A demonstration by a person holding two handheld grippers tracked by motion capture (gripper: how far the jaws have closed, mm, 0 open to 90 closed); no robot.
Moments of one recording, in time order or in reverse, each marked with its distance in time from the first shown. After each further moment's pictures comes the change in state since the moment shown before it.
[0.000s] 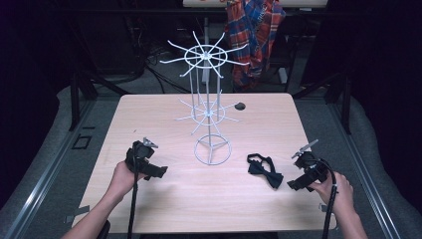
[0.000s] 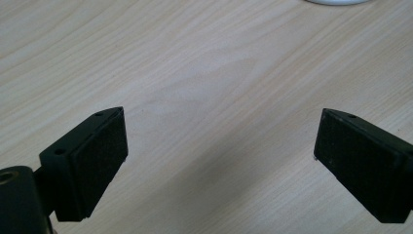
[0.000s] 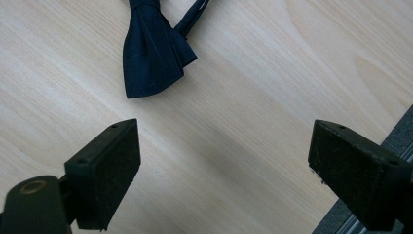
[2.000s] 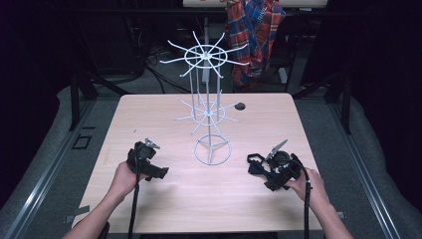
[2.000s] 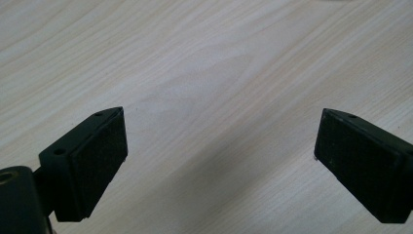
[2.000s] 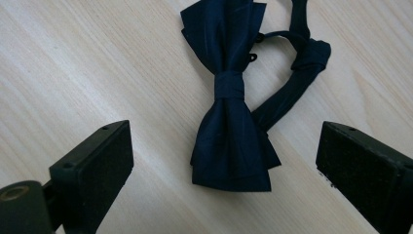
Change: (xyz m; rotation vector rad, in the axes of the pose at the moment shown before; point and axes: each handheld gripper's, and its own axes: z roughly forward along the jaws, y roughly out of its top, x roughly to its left) left arm -0.003 0.001 0.003 0.019 -0.004 0.006; right arm 0.046 0.047 0.026 -0.028 0.036 -0.148
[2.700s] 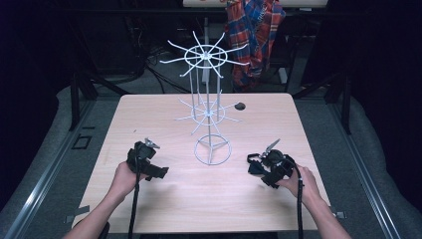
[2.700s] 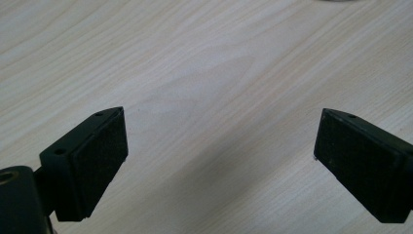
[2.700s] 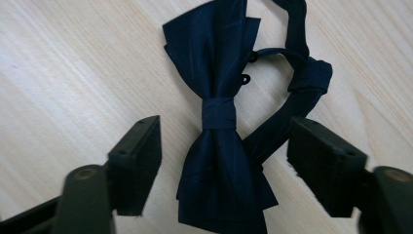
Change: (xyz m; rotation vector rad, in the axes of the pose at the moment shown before) left arm 0.000 0.000 0.000 -0.004 0.006 -0.003; right arm -0.002 0.013 0.019 0.030 -0.058 -0.009
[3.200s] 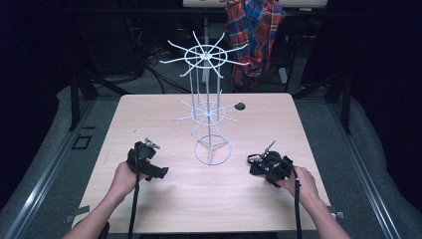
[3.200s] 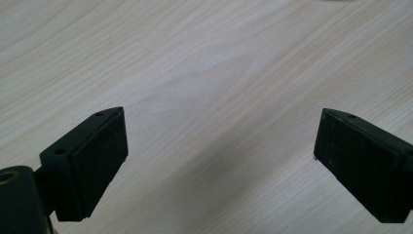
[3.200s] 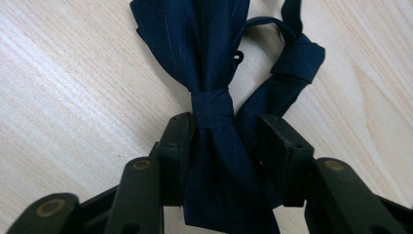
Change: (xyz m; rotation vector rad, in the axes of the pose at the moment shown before) left arm 0.000 0.000 0.001 0.002 -0.004 0.001; right arm 0.001 0.002 0.011 0.103 -0.068 0.004
